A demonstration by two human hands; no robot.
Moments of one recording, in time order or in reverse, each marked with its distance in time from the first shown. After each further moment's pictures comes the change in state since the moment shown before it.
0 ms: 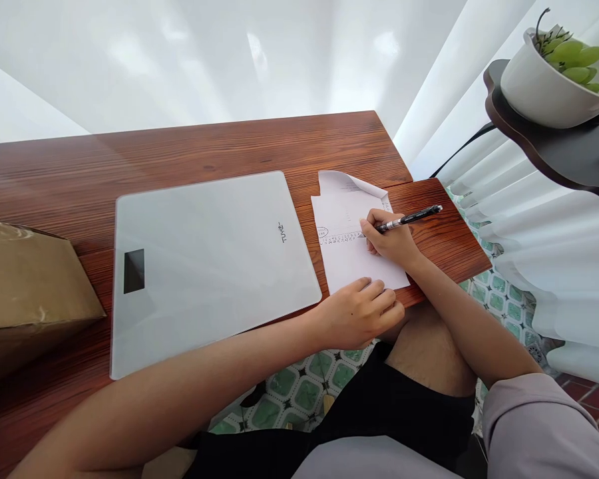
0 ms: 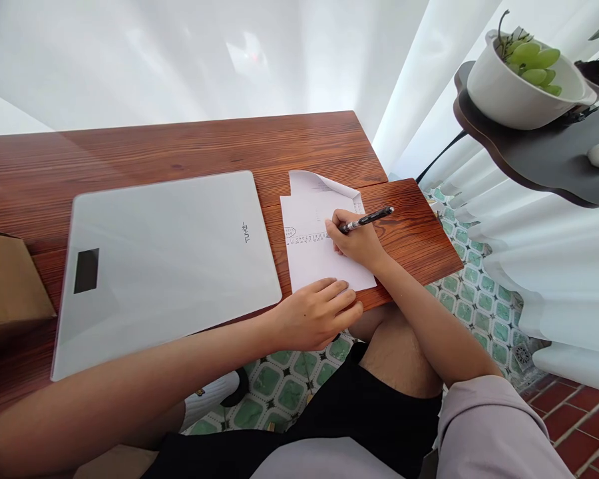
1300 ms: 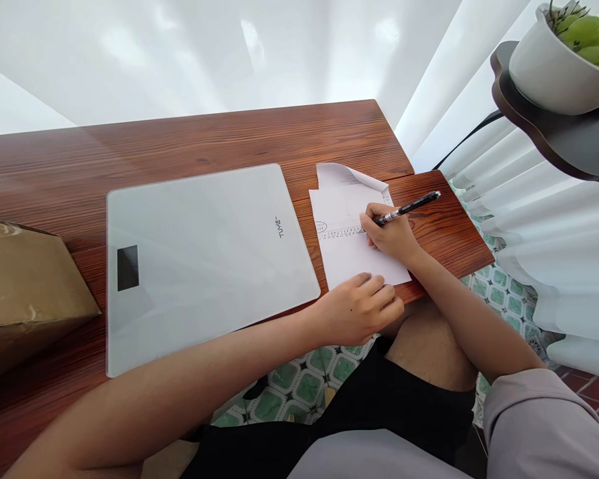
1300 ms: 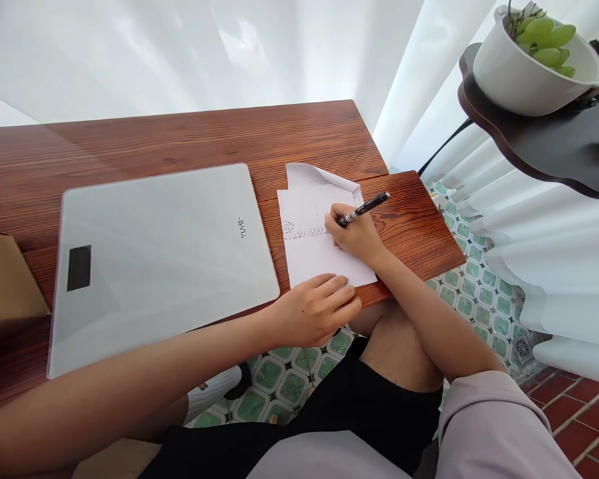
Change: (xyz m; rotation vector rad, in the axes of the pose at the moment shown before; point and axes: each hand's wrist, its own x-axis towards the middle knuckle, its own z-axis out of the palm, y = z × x) left_hand 0.001 0.000 0.000 -0.015 -0.014 -0.009; right_hand 0.001 -0.003 0.003 -0.053 0.031 0.027
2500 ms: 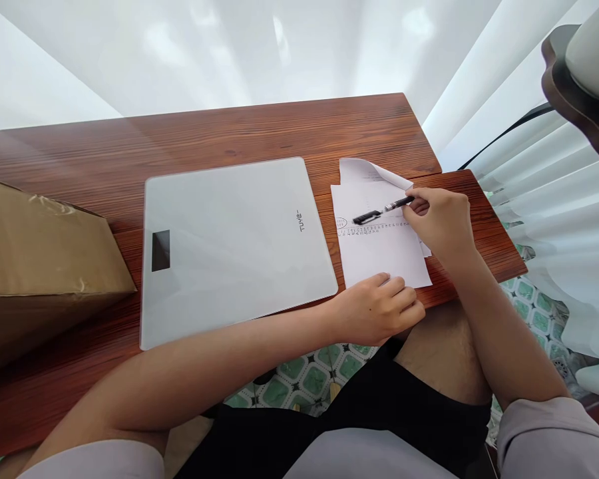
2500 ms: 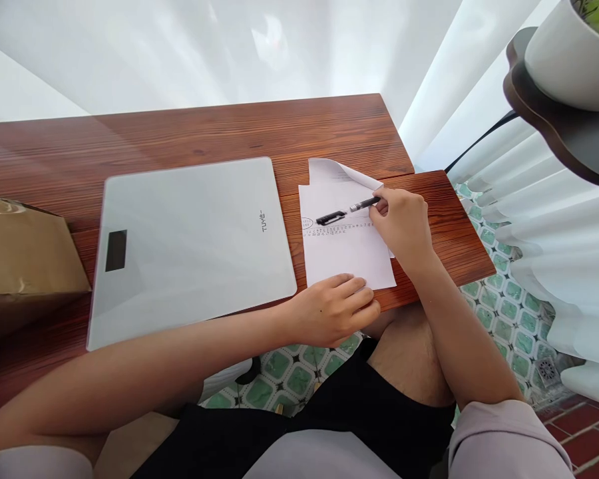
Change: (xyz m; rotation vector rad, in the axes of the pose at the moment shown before) left_hand 0.000 -0.001 0.003 0.028 0.102 0.014; right_hand 0.006 -0.003 -0.035 -0.688 0.212 -0.092
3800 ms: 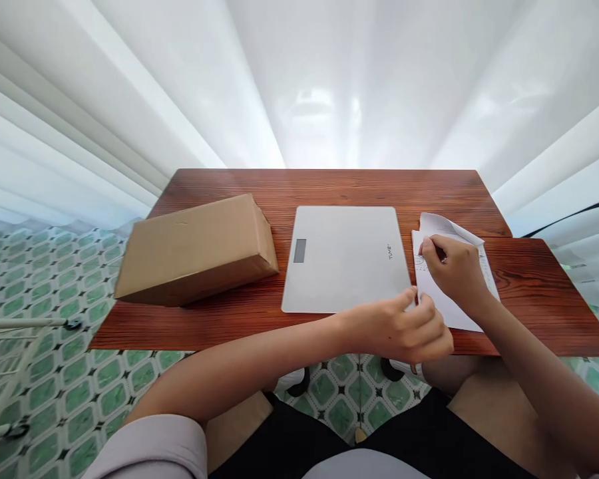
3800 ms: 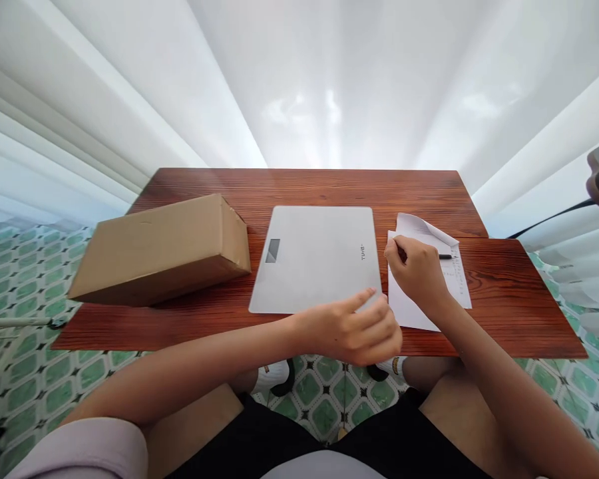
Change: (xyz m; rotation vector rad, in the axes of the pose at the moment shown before) left_hand -0.065 0.003 -0.106 0.649 0.243 0.063; right_hand 0.001 -0.121 0.010 0.216 0.005 -0.304
